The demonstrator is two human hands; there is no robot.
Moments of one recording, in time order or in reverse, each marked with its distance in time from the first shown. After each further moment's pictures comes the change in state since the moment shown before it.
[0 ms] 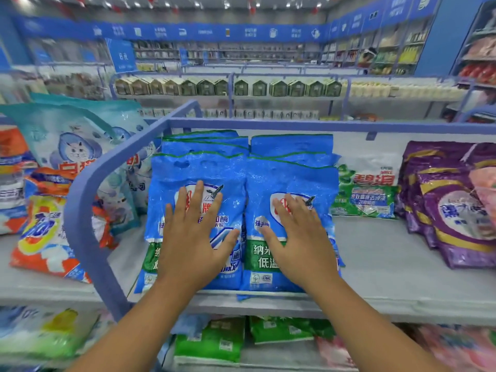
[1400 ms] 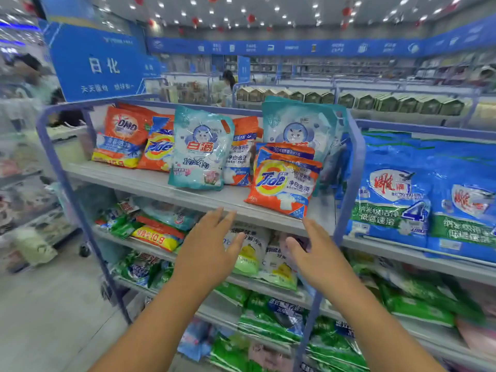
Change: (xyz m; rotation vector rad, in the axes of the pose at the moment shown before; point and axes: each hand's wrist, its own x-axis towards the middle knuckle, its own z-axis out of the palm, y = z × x) left_hand -0.236 -0.275 -0.250 -0.108 -0.217 -0.363; right_hand -0.171 -0.369 0.041 0.382 -0.355 -0.009
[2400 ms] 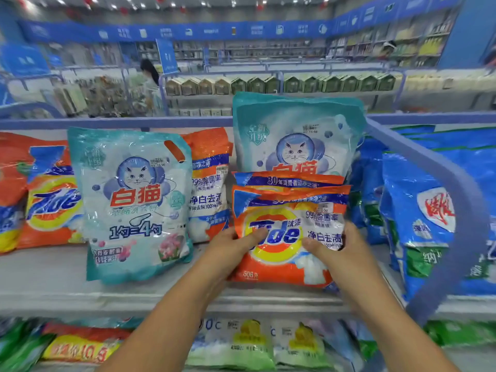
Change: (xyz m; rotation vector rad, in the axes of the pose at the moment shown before) left_hand 0.278 -0.027 0.073 -1.120 -0.568 -0.363; right_hand 0.212 0.015 0.036 0.638 0.488 0.275
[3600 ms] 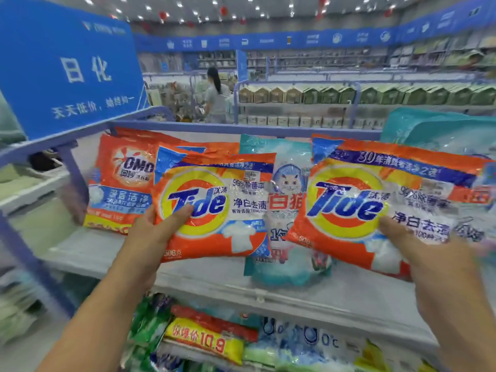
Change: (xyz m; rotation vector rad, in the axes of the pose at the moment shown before) left_hand -0.082 0.032 -0.351 -0.140 0.429 0.363; right_hand -0.065 -0.107 0.173 0.254 0.137 -0.108
